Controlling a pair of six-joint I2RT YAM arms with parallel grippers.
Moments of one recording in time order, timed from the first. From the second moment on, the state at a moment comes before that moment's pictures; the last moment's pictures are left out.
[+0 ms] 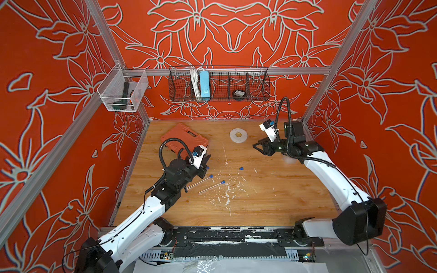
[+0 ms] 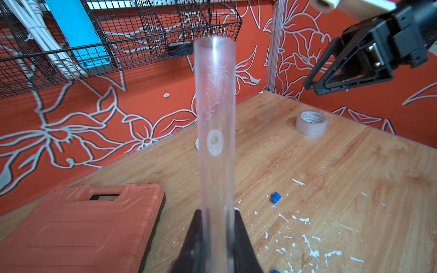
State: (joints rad) left arm -0.49 0.86 0.55 0.16 0.10 0.10; right arm 0.28 1.38 1.24 -0.56 -0.58 -0.23
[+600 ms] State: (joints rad) left arm -0.49 0.85 0.55 0.17 0.07 0.10; right arm 0.42 1.80 1.31 -0.80 -0.42 -1.10
